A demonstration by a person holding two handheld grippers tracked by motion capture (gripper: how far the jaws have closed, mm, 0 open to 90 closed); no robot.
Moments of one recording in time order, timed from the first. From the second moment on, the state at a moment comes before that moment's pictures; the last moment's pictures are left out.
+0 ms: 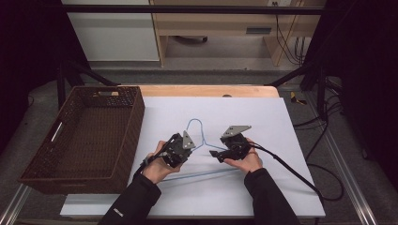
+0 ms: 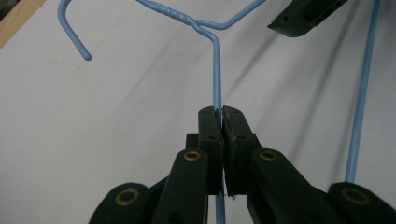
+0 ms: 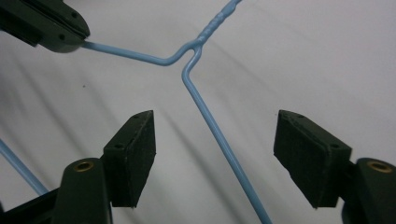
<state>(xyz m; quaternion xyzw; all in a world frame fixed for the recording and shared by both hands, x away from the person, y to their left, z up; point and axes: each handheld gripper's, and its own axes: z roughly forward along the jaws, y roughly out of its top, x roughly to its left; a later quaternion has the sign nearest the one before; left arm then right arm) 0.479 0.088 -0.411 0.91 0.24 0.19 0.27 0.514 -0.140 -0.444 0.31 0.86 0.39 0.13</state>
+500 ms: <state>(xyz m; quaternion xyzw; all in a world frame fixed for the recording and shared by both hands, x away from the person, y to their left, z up) 0.472 0.084 -0.410 0.91 0.24 0.21 0.27 0.522 -0.125 -0.425 0.35 0.81 0.45 0.13</state>
